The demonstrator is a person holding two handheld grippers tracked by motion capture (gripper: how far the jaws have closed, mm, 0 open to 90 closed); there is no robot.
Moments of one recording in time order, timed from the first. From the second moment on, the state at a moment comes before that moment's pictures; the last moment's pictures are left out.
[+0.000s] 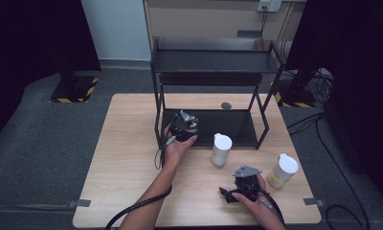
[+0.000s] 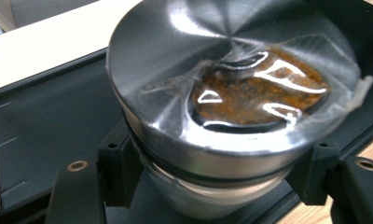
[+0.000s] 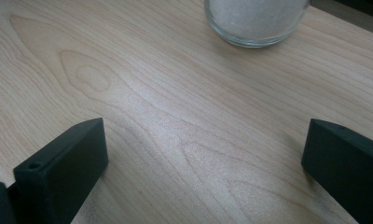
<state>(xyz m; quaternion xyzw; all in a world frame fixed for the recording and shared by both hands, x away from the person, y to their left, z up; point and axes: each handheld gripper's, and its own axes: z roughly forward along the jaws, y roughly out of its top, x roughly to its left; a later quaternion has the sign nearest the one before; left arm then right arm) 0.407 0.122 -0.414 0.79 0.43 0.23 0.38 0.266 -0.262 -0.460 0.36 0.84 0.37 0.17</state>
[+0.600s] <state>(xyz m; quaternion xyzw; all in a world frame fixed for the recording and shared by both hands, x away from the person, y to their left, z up) 0.407 0.128 -0.421 0.78 0.43 0.23 0.39 0.266 -0.262 -0.460 0.36 0.84 0.37 0.17</state>
